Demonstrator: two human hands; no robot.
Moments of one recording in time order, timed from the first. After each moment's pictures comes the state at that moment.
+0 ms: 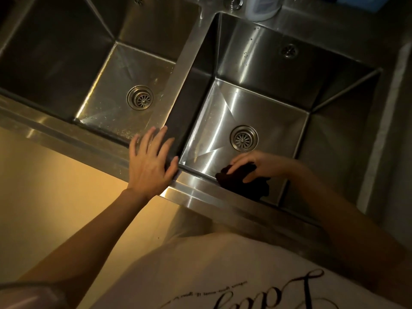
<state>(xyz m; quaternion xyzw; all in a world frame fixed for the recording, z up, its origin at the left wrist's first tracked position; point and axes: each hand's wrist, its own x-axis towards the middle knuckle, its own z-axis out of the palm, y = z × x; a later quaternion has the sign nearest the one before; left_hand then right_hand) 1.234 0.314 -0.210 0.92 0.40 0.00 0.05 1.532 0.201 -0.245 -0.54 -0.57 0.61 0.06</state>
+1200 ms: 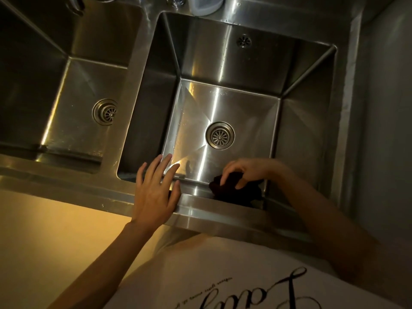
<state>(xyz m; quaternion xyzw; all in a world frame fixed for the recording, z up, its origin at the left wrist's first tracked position) 1.279 0.260 -0.222 0.92 0.35 0.01 0.17 1.553 0.166 -0.261 -0.56 -0.48 0.67 0.05</state>
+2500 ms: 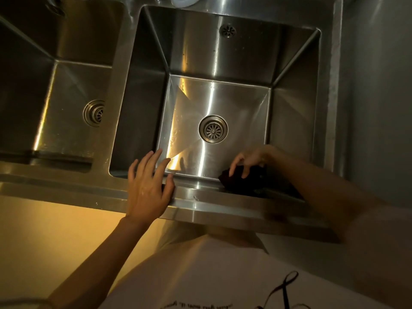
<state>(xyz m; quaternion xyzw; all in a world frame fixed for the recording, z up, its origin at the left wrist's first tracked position) 1.281 0.259 -0.216 0.92 0.35 -0.01 0.17 1.580 0.153 -0.308 -0.59 -0.34 0.73 -0.05</state>
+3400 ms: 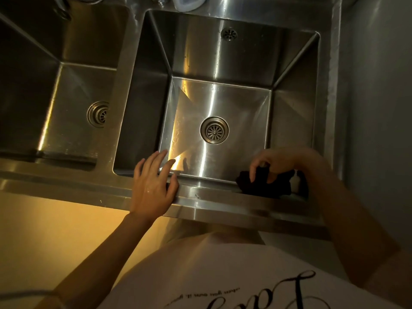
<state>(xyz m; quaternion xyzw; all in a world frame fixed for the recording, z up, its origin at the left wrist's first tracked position) 1.281 0.259 -0.216 0.93 0.33 -0.02 0.17 1.597 0.114 -0.233 -0.60 -0.43 0.67 -0.05</state>
